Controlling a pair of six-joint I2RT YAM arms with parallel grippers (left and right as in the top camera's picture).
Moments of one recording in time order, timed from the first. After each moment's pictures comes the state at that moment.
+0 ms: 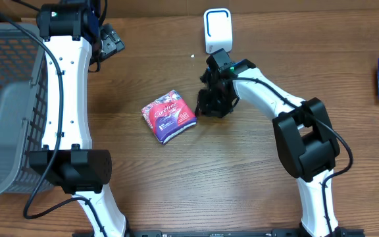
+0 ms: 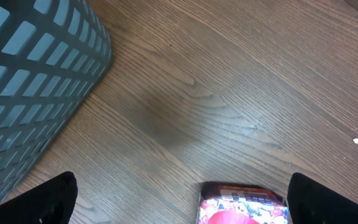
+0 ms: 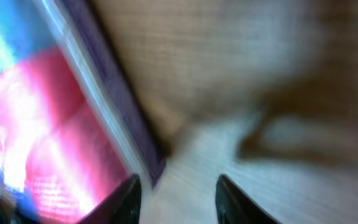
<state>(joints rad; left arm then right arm) 0.00 2.03 2.31 -1.50 -0.27 -0.63 0.49 2.23 1.71 -0.92 -0.49 0.36</state>
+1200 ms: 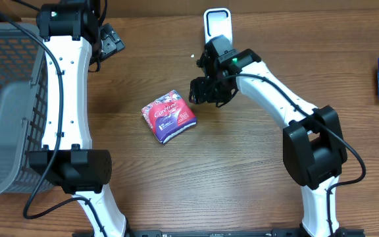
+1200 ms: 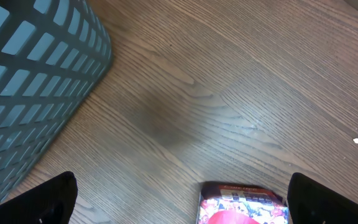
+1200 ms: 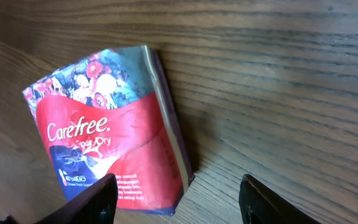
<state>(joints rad) 0.00 2.03 2.31 -1.50 -0.27 -0.63 0.51 2.16 1.78 -0.87 -0.40 0.32</state>
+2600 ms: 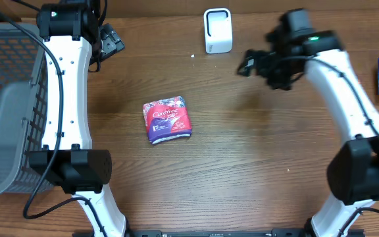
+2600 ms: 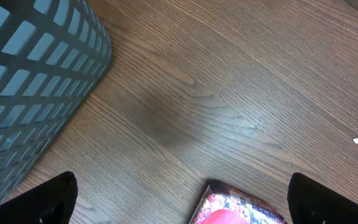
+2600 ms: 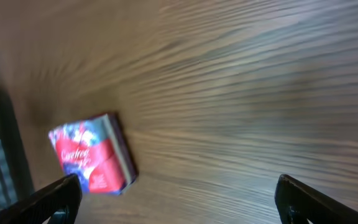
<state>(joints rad) 0.00 2.03 2.31 -1.50 -0.27 -0.63 0.15 1.92 1.75 -1.07 -0.42 0.38</state>
